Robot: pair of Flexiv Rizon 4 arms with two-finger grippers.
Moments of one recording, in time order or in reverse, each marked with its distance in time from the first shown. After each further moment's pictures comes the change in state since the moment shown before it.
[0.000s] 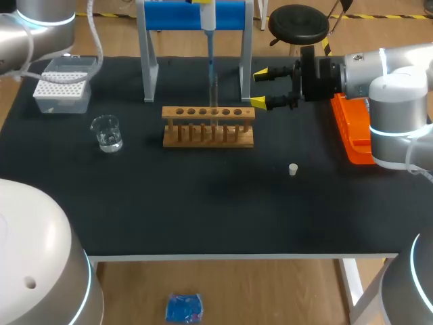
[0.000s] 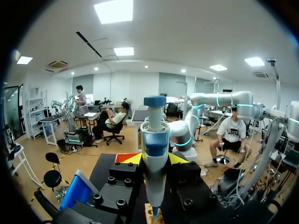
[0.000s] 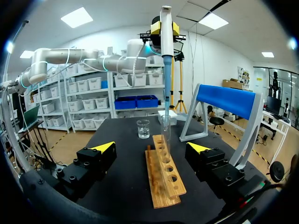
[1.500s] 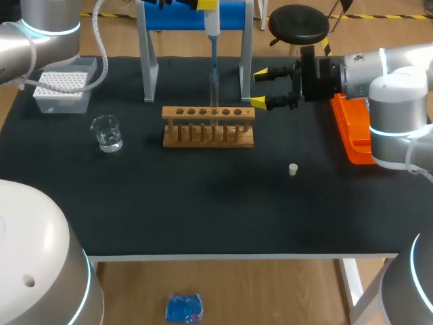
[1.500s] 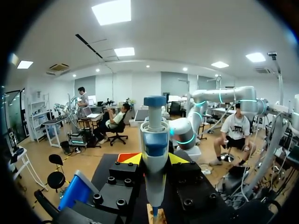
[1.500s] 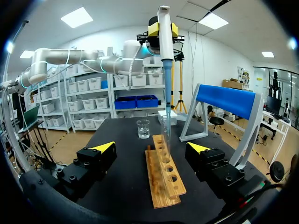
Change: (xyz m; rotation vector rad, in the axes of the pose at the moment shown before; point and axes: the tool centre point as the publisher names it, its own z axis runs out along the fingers) left arm 0.005 0.008 0.010 -0.007 -0.036 0.028; right arm 0.000 0.000 0.000 0.000 0.000 0.000
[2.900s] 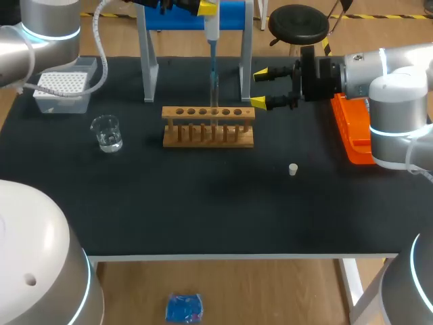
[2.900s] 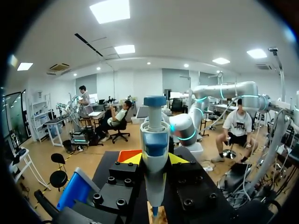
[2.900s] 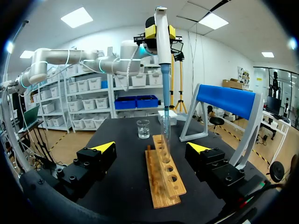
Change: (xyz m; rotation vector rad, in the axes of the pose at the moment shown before) left arm 0.005 0.008 0.003 -0.029 -0.019 0.015; right arm 0.000 0.000 0.000 0.000 0.000 0.000
